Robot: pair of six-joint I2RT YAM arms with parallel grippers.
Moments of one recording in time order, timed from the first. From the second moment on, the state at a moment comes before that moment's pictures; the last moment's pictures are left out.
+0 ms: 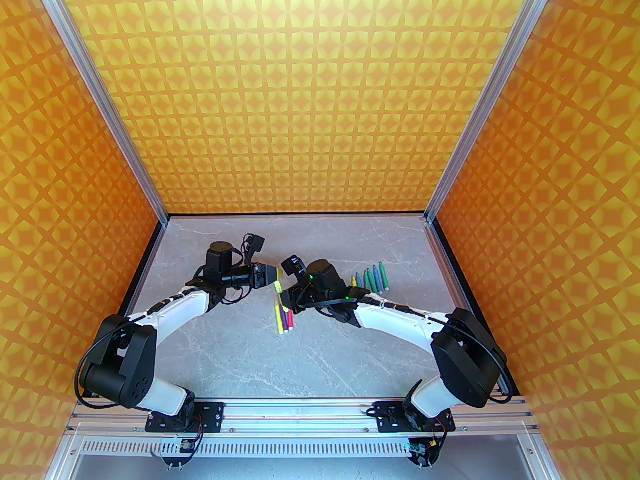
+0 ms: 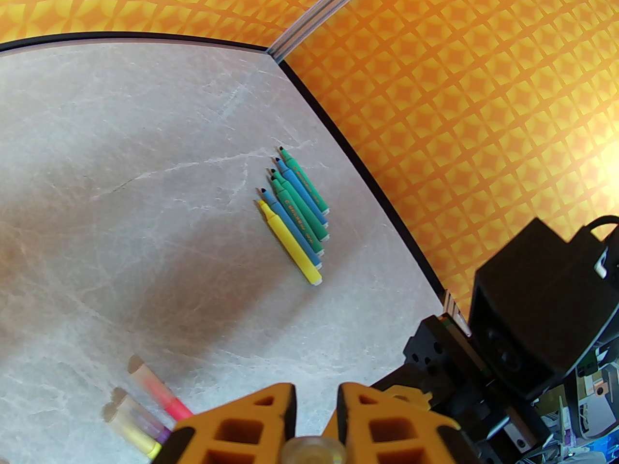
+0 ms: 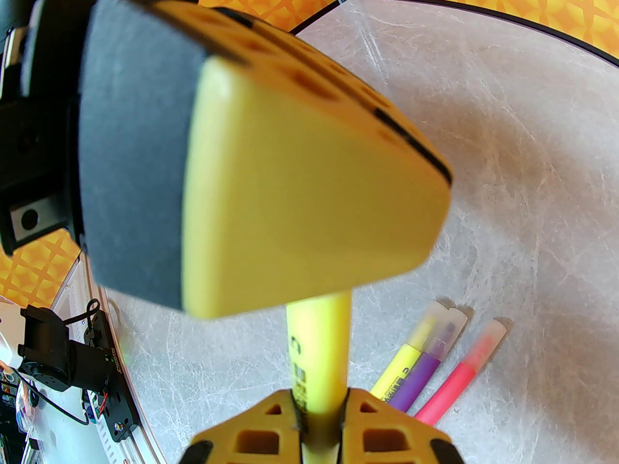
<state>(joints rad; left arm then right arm) -0.32 1.53 0.87 0.21 0.86 -0.47 0.75 1.57 0.96 0.02 -0.32 0.27</state>
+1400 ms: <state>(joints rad) -0.33 1.53 0.84 0.30 0.88 -0.58 0.75 1.52 0.81 0.22 -0.33 0.28</state>
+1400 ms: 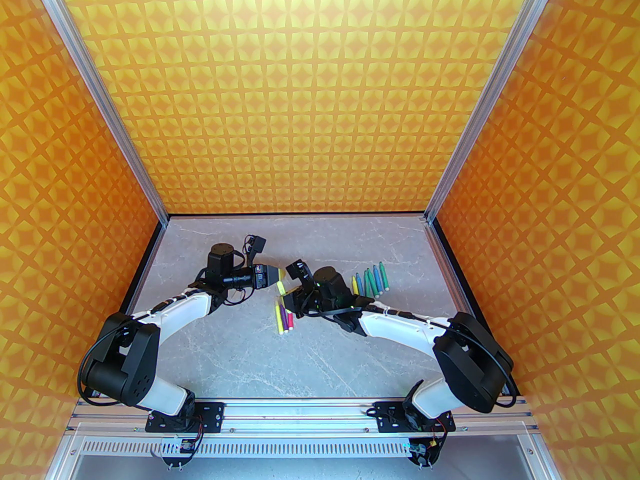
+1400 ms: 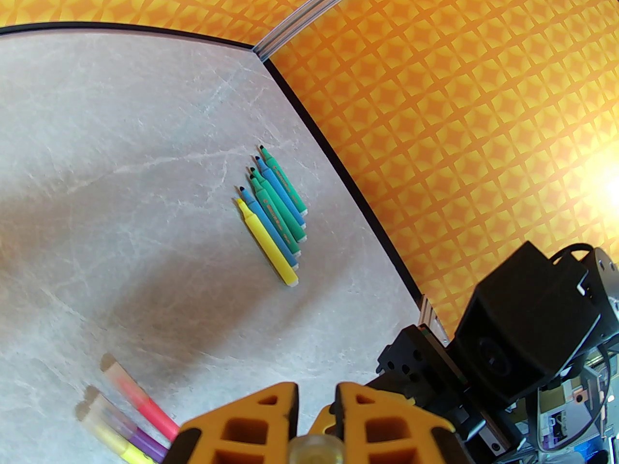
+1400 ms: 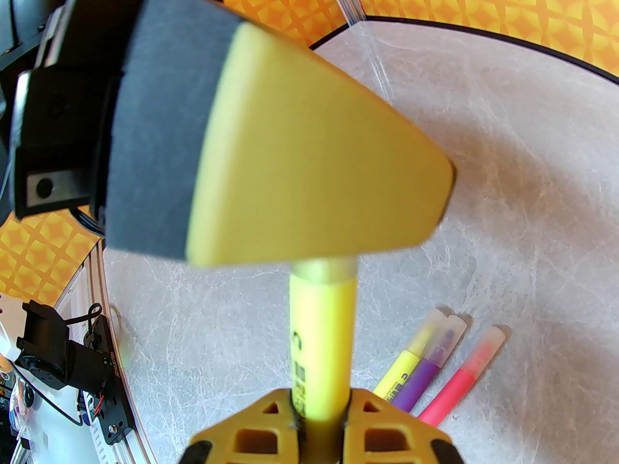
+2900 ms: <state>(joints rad) -0.27 1.69 1.06 -0.48 0.34 -0.28 0.63 1.53 0.78 -0.07 0.28 0.34</state>
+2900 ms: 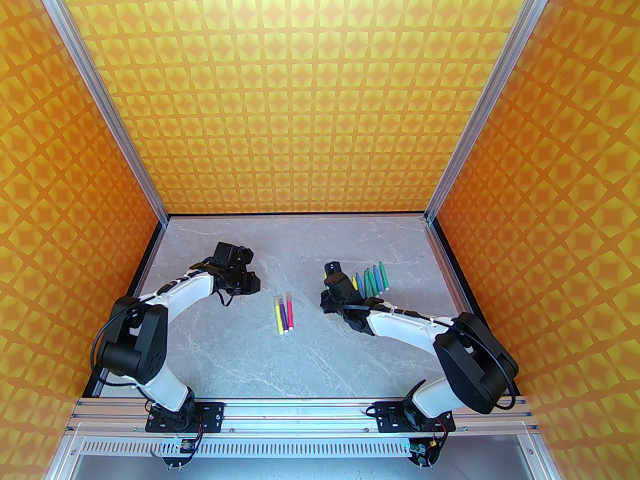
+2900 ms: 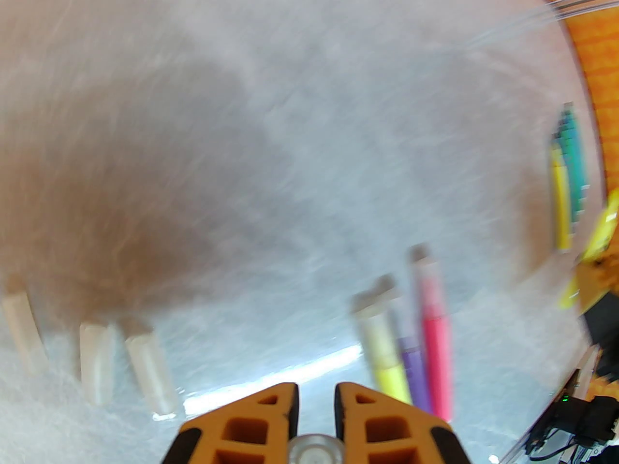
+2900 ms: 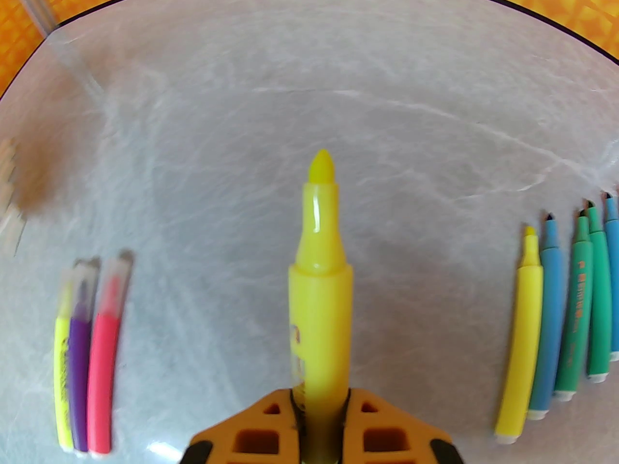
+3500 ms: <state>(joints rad) -0.29 1.80 1.13 -0.60 0.21 -0.26 0.56 1.66 0.84 -0.16 0.34 0.37</state>
